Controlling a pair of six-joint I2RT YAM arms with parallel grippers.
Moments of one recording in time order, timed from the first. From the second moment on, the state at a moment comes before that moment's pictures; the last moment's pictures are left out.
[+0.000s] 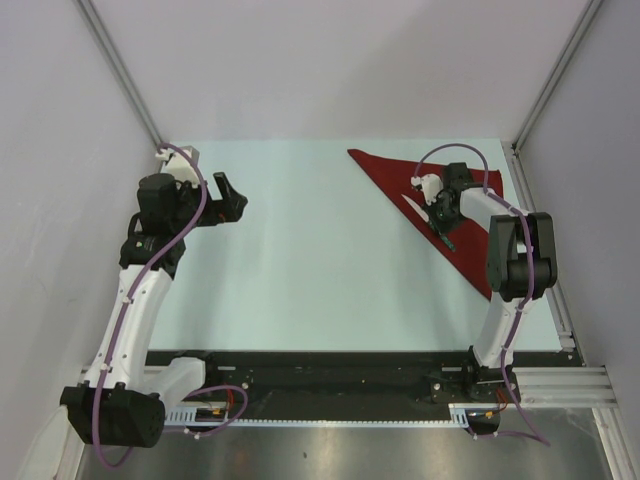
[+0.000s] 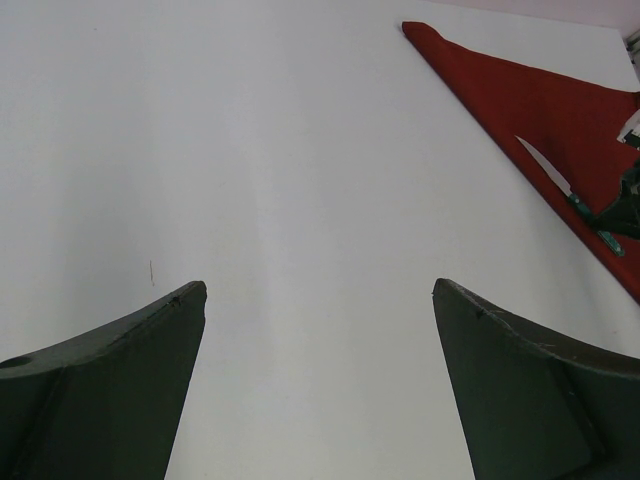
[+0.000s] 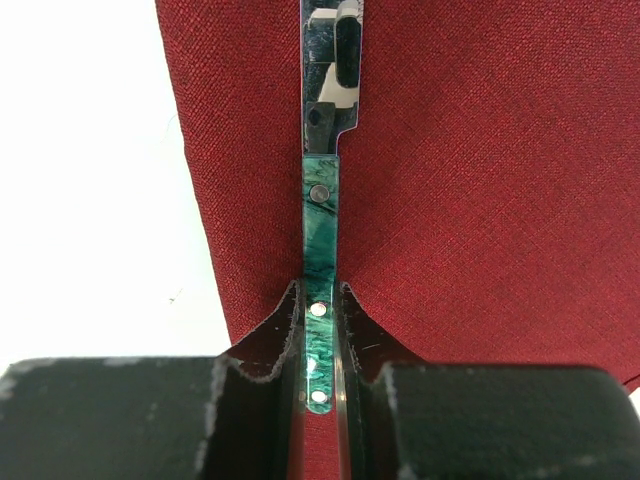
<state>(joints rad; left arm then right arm) -0.04 1.03 1.06 -0.43 0.24 -0.24 0.07 1.94 1.33 -0.53 -0.07 -0.50</state>
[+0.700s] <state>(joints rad) -0.04 1.03 1.06 -0.43 0.25 -0.24 0.24 1.72 1.30 -0.36 0.04 -0.39</state>
